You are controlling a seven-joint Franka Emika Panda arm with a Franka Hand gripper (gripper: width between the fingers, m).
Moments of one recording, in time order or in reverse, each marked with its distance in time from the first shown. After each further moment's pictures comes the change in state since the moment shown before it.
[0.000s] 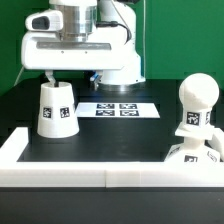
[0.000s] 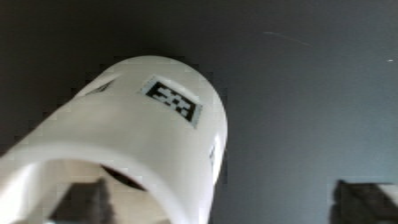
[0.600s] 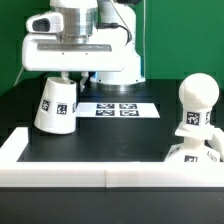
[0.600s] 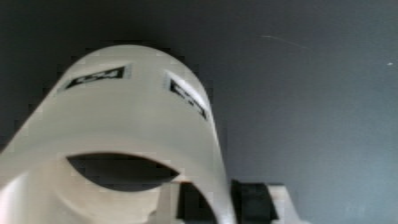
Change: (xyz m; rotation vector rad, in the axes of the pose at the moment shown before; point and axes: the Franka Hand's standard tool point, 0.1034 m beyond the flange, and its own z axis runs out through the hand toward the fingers) arm 0.000 -0.001 0.001 0.000 -0.002 -0.001
